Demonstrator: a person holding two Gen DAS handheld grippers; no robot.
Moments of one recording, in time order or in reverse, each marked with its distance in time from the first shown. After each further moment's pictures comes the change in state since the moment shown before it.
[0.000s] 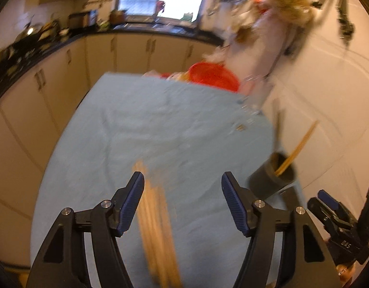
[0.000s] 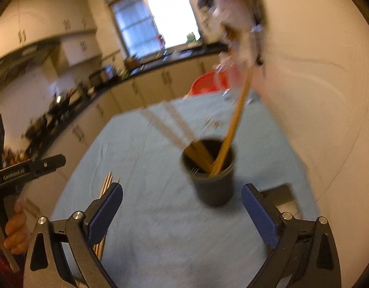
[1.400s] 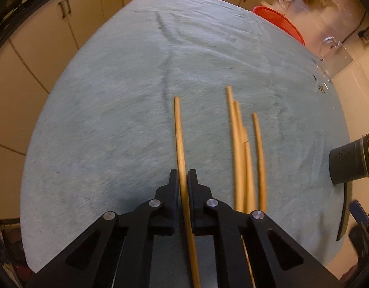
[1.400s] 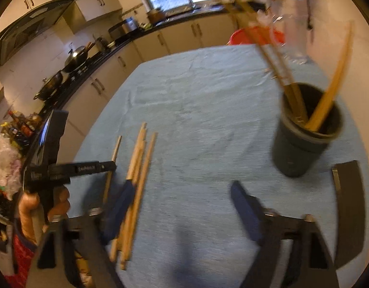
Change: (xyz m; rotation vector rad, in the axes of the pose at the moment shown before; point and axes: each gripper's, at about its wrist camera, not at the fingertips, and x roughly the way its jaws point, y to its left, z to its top) left arm 0.110 0.102 -0.039 -0.176 0.357 0.149; right arm 0.095 0.077 -0.020 -0.057 0.288 0.143
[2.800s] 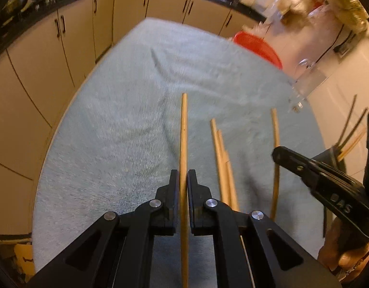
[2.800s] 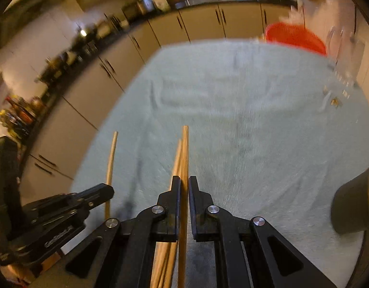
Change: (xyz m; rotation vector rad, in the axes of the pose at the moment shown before) left arm -0.057 0.011 -0.001 0.035 -0.175 -0.117; right arm 0.075 0.069 0.062 -0.101 0.042 0.023
